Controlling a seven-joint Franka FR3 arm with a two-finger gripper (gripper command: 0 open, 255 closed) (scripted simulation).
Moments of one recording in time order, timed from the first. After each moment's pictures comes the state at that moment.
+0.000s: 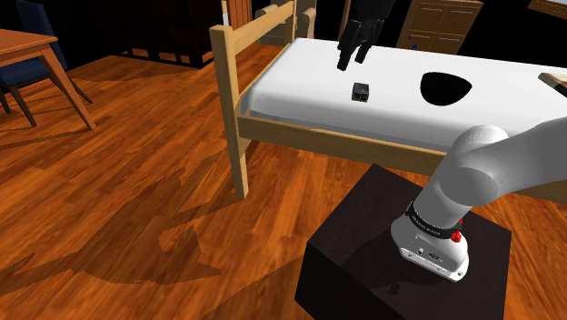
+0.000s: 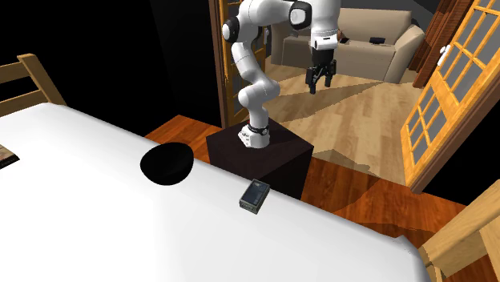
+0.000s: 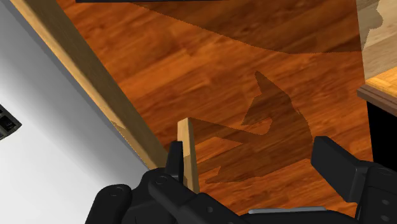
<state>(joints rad) -0.02 -0.77 0.05 -2.30 0.08 1.66 0.02</state>
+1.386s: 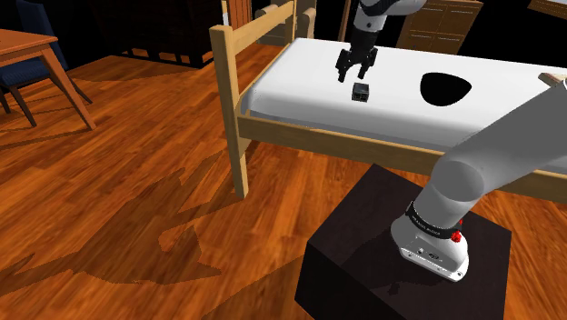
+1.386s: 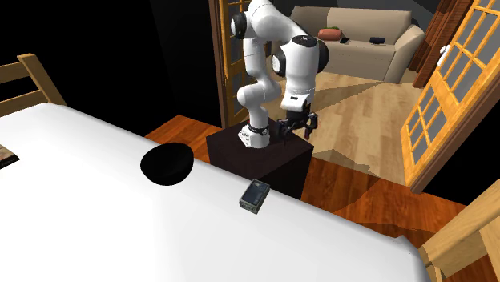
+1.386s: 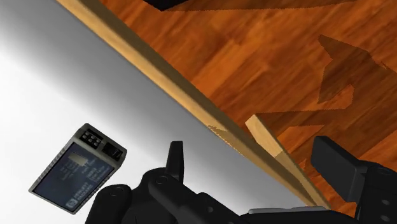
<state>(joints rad) -0.22 -0.38 -0.18 -2.28 -0.02 1.96 -0.03</state>
